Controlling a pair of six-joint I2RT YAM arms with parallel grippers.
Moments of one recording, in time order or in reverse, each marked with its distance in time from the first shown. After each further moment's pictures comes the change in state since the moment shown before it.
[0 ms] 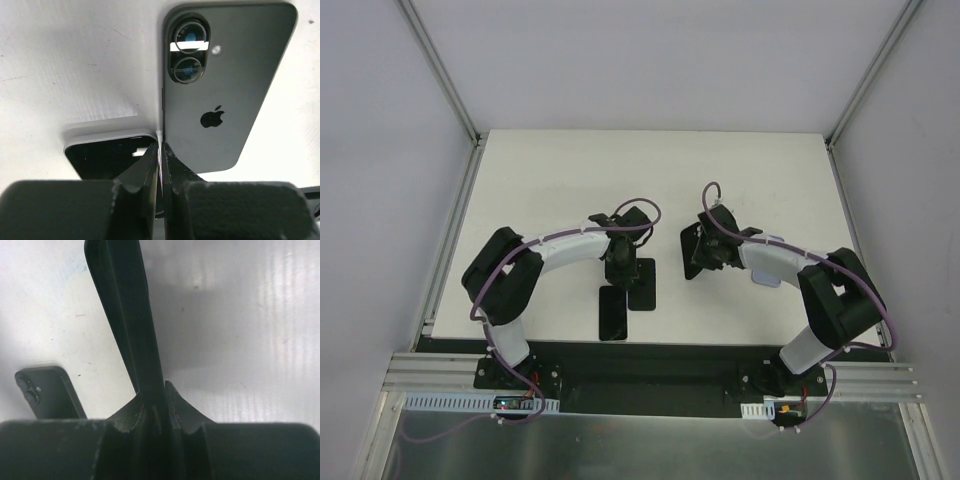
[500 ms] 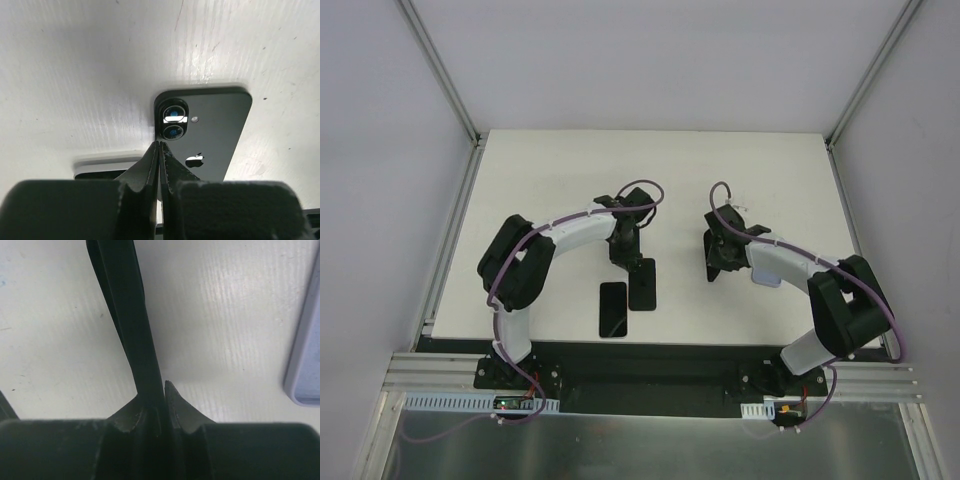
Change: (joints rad) left arm 0.056 0.143 0.196 -0.053 -0.033 0.045; right arm -0.030 -0.057 0.017 -0.170 0.179 -0.079
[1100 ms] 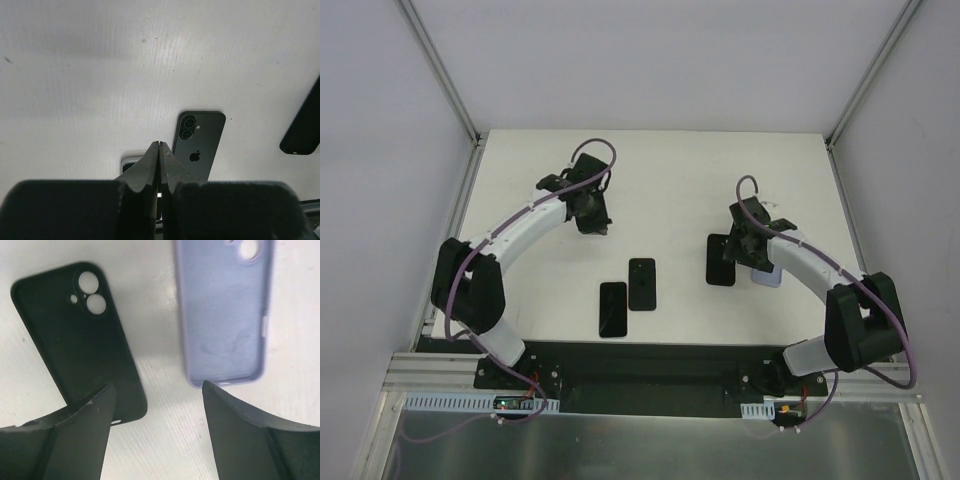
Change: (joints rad) left arm 0.201 -0.230 0.013 0.005 -0.006 0.054; right arm -0.124 -0.077 0.020 -0.178 0.097 -0.084
